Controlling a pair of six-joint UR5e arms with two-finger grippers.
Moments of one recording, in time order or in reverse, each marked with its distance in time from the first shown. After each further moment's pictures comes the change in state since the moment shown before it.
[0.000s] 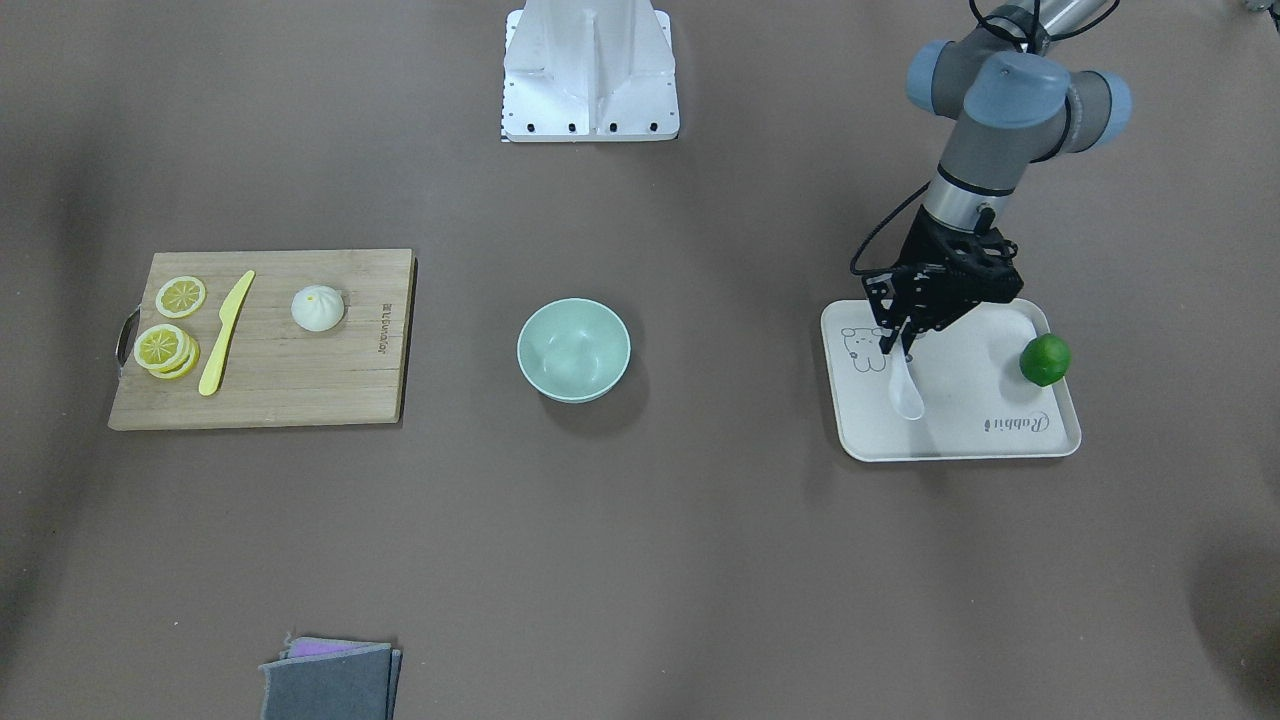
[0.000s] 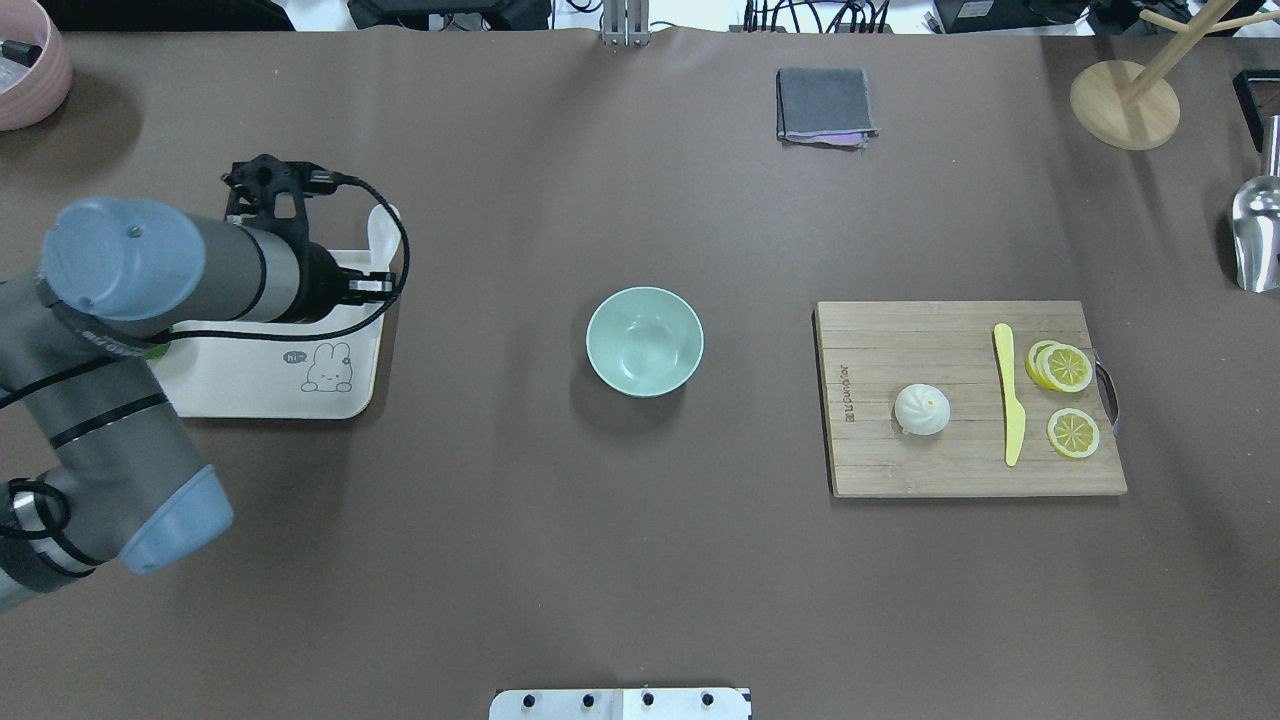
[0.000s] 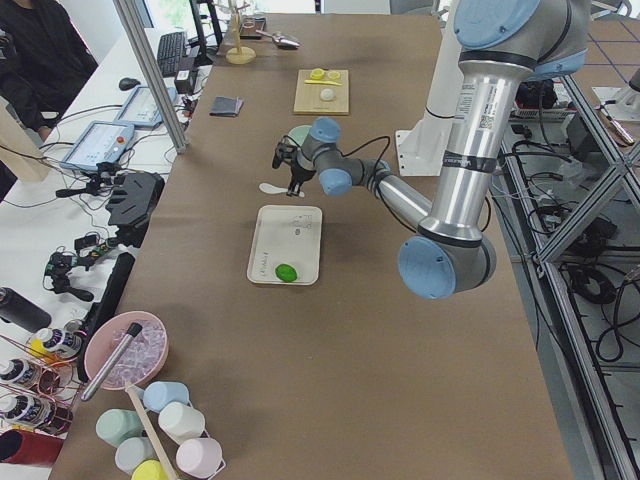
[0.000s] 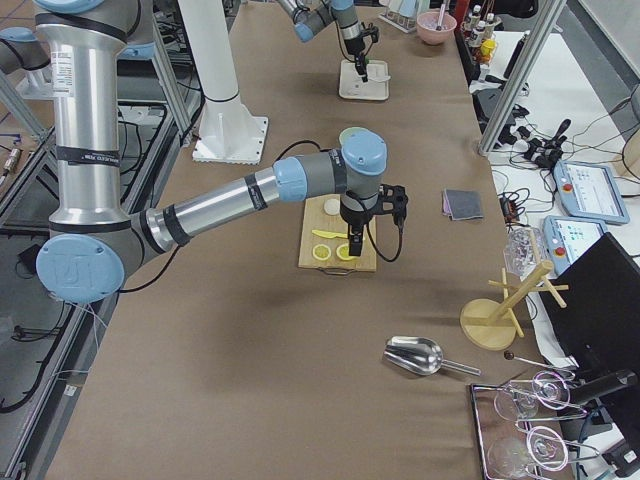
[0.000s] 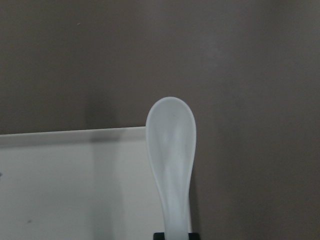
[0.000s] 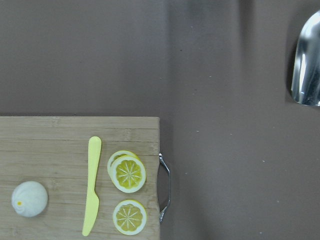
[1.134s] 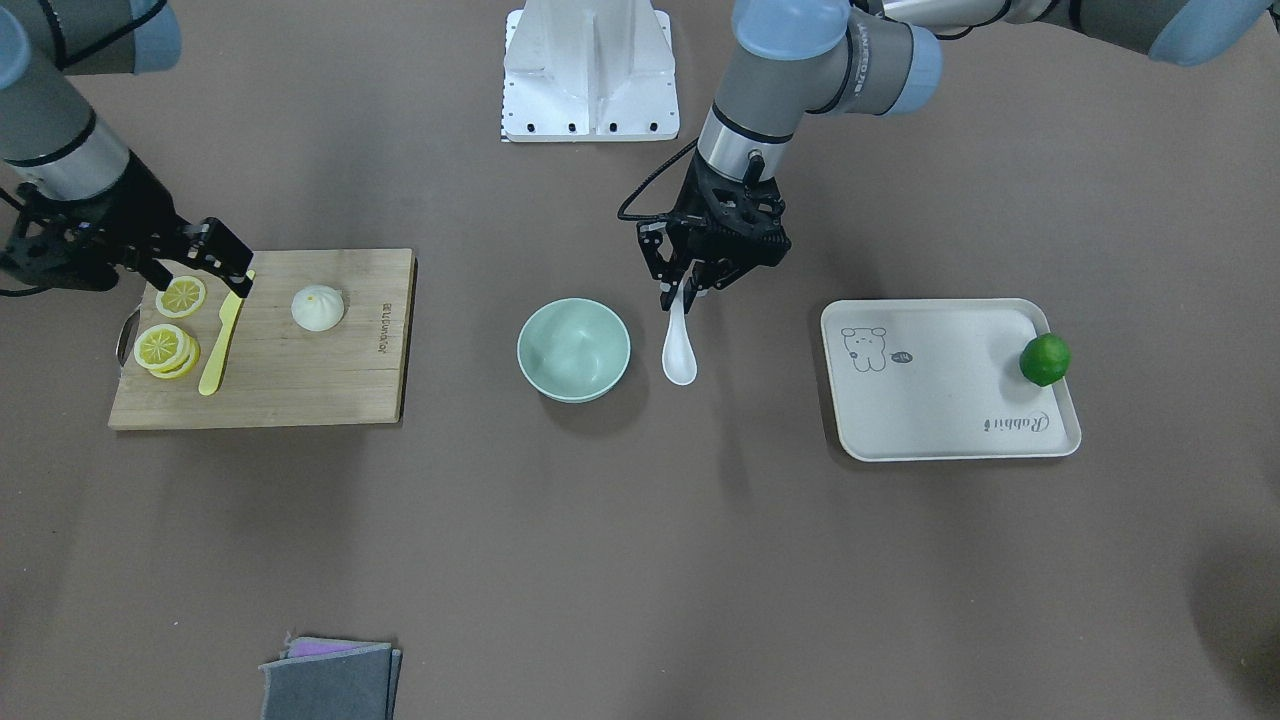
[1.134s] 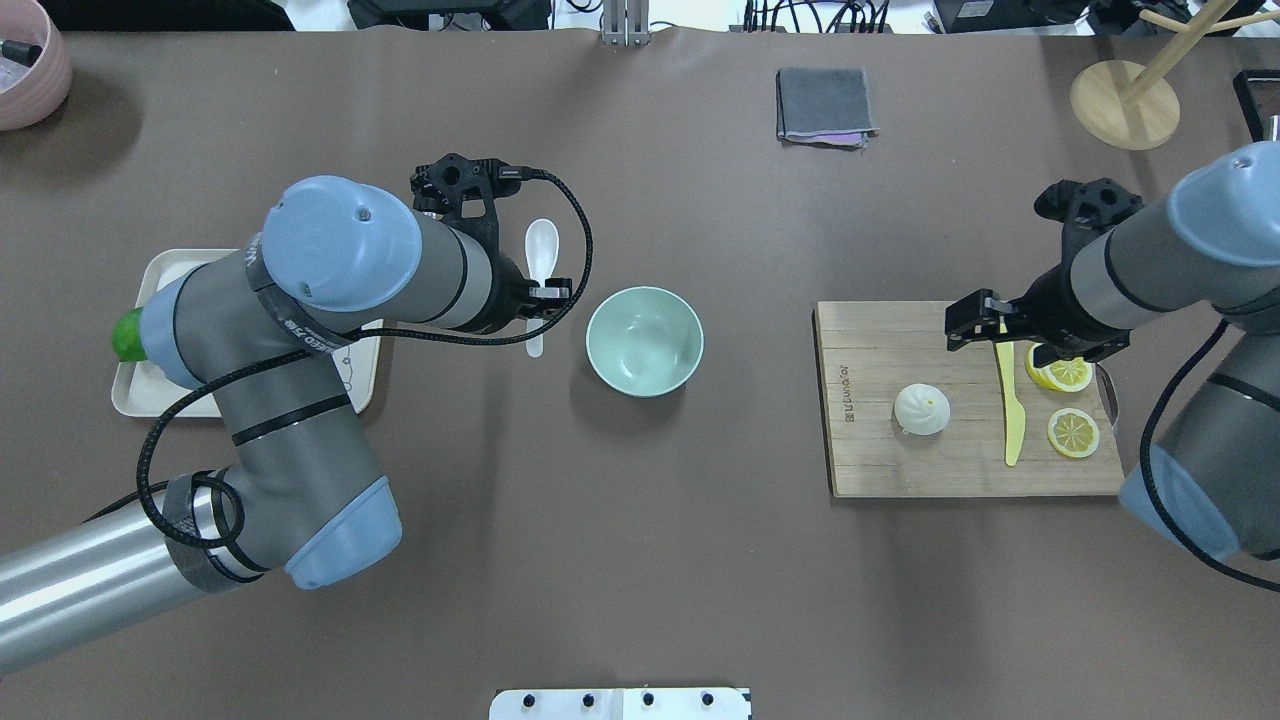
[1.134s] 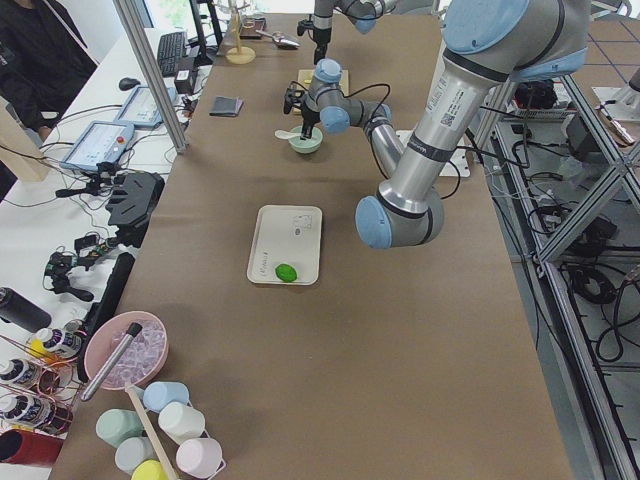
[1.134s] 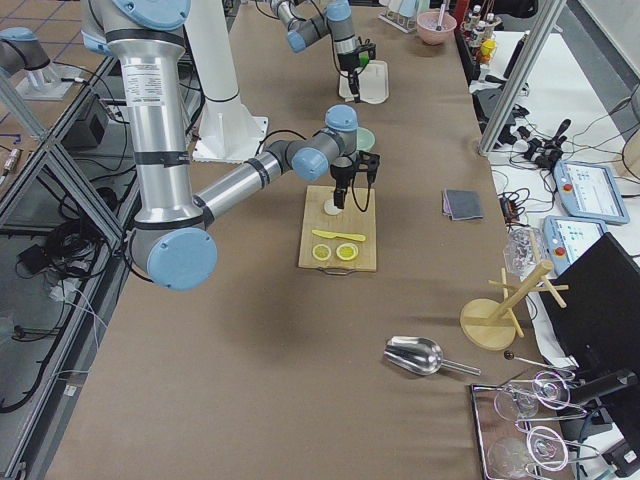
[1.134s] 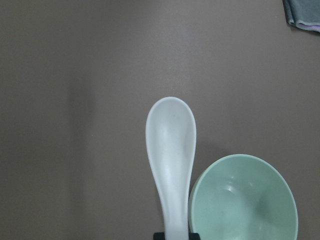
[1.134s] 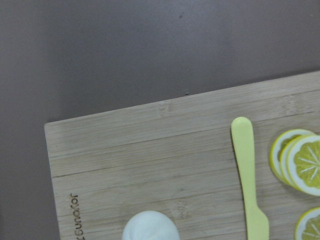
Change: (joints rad) left arm 0.100 -0.260 0.067 0.140 -0.006 -0.106; right arm -0.588 0.123 -0.030 0.343 -0.371 0.850
